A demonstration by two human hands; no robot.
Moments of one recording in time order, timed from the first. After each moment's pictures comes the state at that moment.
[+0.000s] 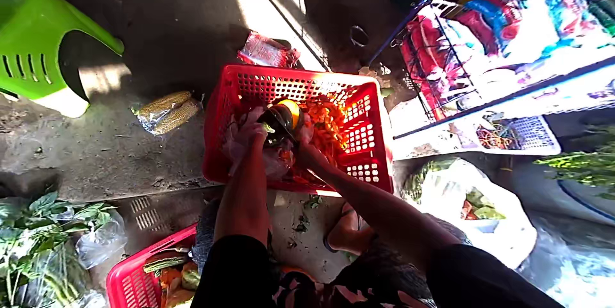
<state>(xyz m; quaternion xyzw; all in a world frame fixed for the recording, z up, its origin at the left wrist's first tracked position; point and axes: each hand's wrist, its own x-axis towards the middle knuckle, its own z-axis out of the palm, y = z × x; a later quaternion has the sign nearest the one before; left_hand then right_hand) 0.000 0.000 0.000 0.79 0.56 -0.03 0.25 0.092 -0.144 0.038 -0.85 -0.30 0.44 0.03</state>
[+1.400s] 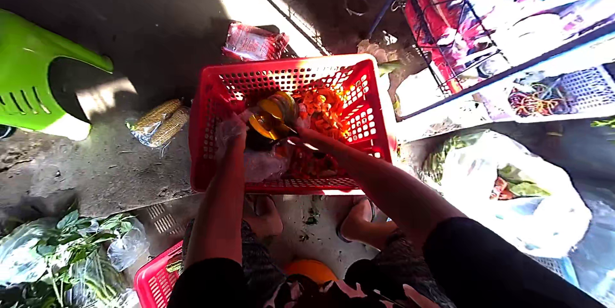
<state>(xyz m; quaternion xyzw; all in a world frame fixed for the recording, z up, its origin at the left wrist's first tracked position) 0.002 0.020 0.021 0.77 0.58 -0.09 0.25 0.165 -0.144 -0.038 -0.74 -0.40 0.51 0.16</state>
